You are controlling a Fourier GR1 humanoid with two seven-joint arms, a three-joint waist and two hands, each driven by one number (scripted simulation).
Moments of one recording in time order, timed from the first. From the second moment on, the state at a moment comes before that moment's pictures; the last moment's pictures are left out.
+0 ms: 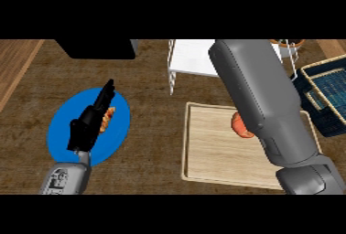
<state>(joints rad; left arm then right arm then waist) -0.19 0.07 -0.03 -1.44 -0.16 -0.02 0.03 -1.25 -0.04 -0.06 -0.86 1.40 -0.66 0.86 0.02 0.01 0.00</state>
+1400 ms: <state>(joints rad) -0.19 0.07 -0.01 -1.45 -0.15 -0.02 0.04 -1.11 -0.05 -0.15 -1.06 1.37 -0.67 0.94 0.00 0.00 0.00</state>
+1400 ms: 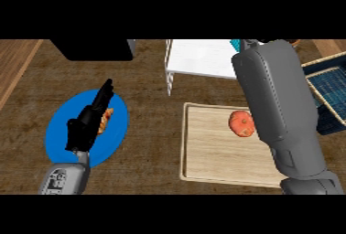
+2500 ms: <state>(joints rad) -0.13 0.07 0.00 -1.45 -0.16 0.00 0.01 -0.89 -0.11 -0.34 -1.86 1.28 -0.31 1.11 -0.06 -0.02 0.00</state>
